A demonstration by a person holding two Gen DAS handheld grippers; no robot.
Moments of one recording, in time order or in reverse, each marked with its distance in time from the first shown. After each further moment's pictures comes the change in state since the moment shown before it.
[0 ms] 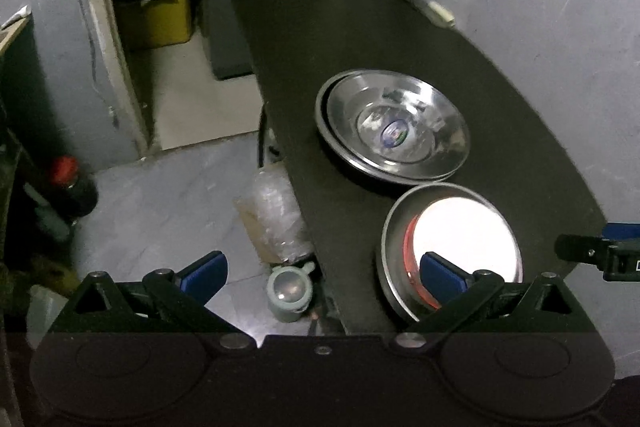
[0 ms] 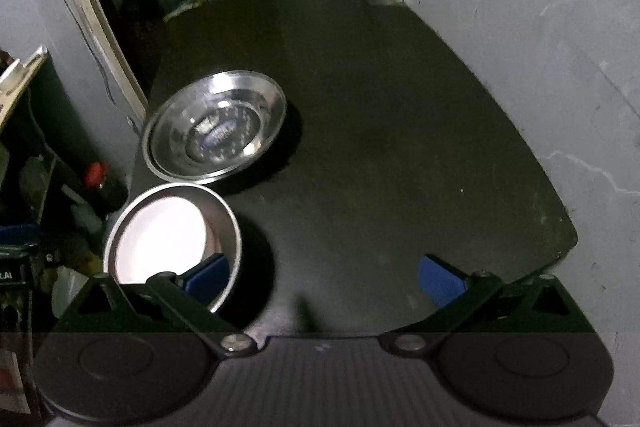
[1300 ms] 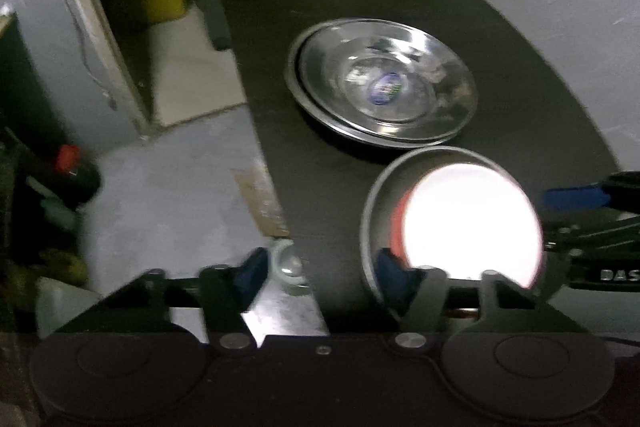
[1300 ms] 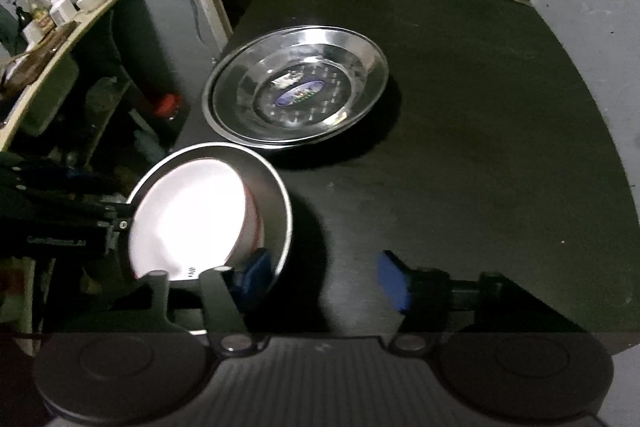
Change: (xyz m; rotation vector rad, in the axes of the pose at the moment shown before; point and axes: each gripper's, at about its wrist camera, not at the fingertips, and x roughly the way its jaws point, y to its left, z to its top) left arm 0.038 -0.024 0.001 0.043 0.113 0.009; right arm 0.049 0.016 0.010 -0.270 0.075 0.236
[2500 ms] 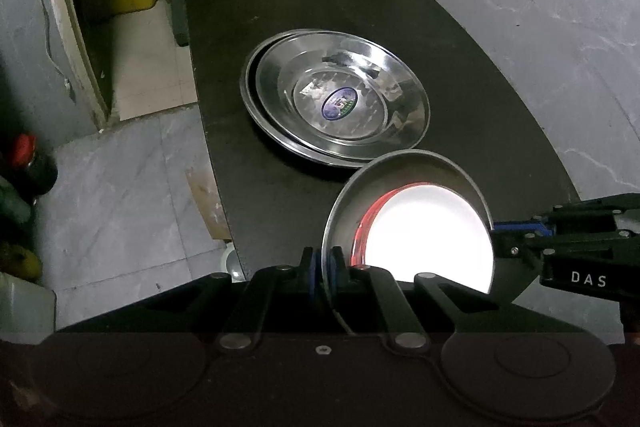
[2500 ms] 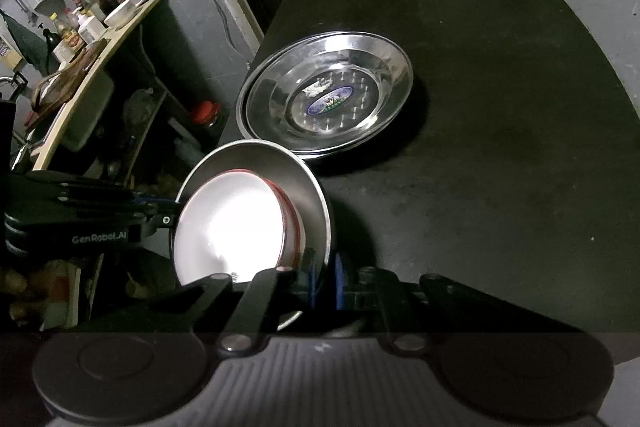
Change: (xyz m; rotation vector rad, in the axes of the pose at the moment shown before) left arm 0.000 -0.006 0.010 -0.039 -0.011 -0.129; right arm -0.007 -0.005 0.006 0.043 0.009 0.140
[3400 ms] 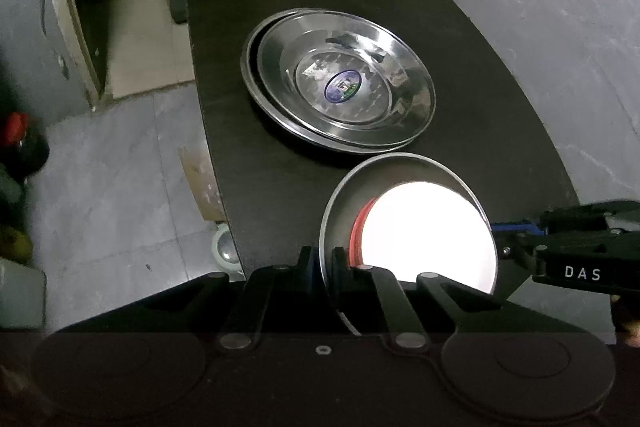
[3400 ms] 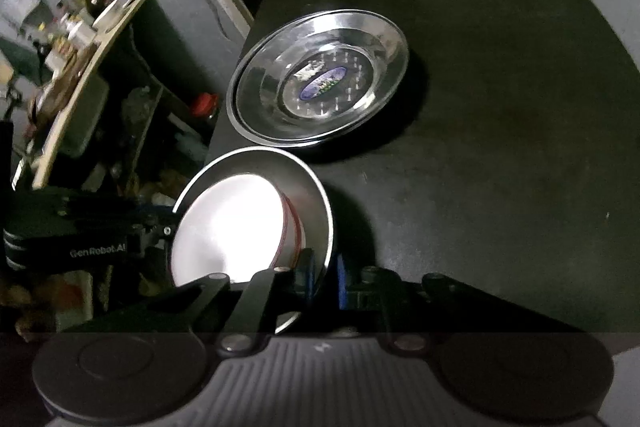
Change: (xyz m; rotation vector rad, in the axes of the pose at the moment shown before) left arm 0.010 0.009 0.002 -0.048 0.061 -0.034; right arm 0.010 -0.007 0.003 0.101 0.064 0.036
